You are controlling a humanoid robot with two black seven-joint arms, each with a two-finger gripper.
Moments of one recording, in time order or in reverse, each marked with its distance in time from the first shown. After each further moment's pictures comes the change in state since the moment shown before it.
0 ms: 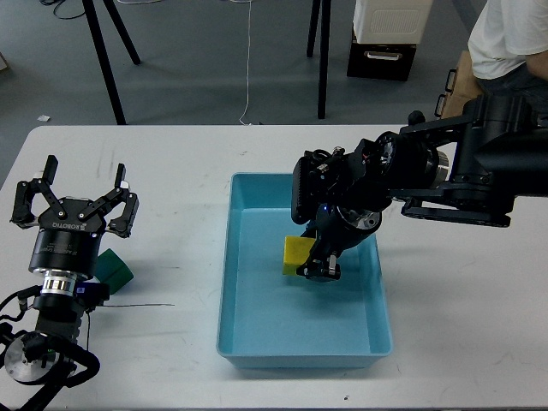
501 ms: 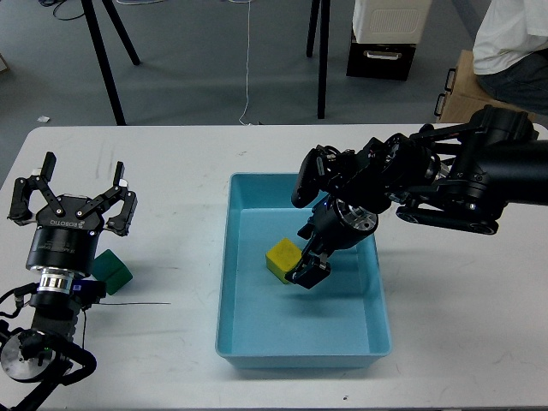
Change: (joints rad) left arm -0.035 0.074 0.009 0.003 0.012 -0.001 0.000; right arm -0.010 -0.034 0.012 -0.056 0.217 -0.002 0.000
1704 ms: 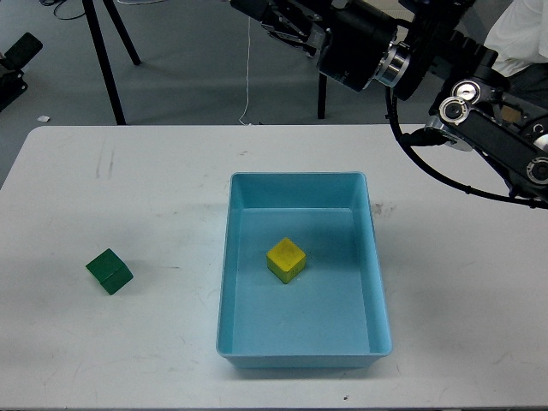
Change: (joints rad) left arm -0.339 0.463 -0.148 0.086 1.315 -0.008 0.000; right arm -0.598 -0.134 1.298 0.245 0.706 -0.177 0.000
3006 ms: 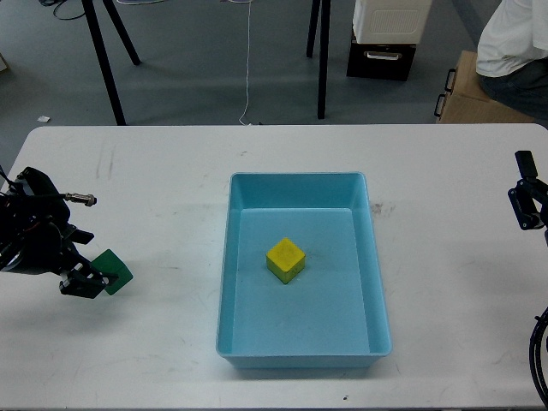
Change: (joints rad) left arm -0.476 -0.016 0.944 0.094 1.184 0.000 0.001; right arm -1.089 0.003 0.665 0.341 0.079 -0.061 0.000
